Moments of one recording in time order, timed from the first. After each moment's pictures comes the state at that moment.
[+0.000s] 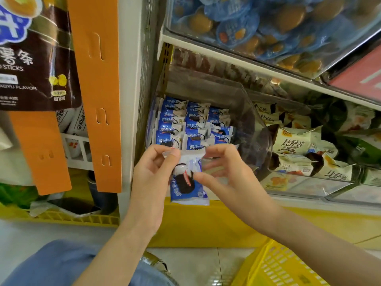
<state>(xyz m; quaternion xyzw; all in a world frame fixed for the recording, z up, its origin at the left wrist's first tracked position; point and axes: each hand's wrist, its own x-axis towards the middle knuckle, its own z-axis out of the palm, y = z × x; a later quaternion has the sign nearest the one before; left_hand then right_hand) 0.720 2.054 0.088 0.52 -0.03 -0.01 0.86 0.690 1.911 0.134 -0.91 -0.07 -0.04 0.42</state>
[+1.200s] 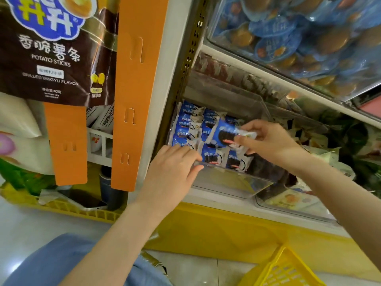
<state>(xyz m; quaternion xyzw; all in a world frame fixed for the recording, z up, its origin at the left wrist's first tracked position) 0.747 2.069 0.087 0.89 -0.24 0.22 0.30 0.781 1.866 0.176 -0.96 -0.03 -0.03 0.28</state>
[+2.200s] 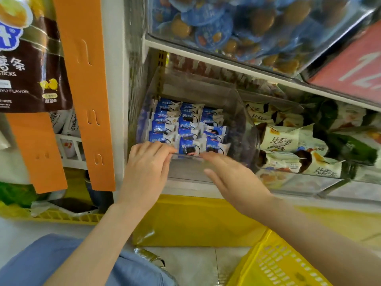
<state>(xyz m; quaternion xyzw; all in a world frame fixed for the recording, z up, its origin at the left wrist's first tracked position) 0.742 2.054 0.075 0.89 -0.21 0.28 0.28 0.704 1.864 0.118 -0.98 -0.16 -0.05 0.10</state>
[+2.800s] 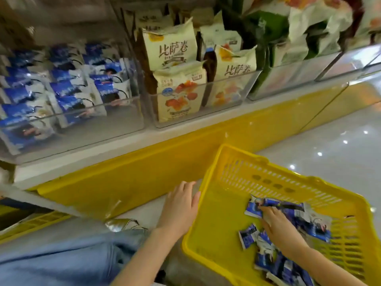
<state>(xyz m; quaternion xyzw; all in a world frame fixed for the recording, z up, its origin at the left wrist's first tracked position) 0.625 1.880 -0.085 0.89 -0.34 -0.17 0.27 0.435 1.667 -0.122 -0.92 0.29 0.19 0.18</state>
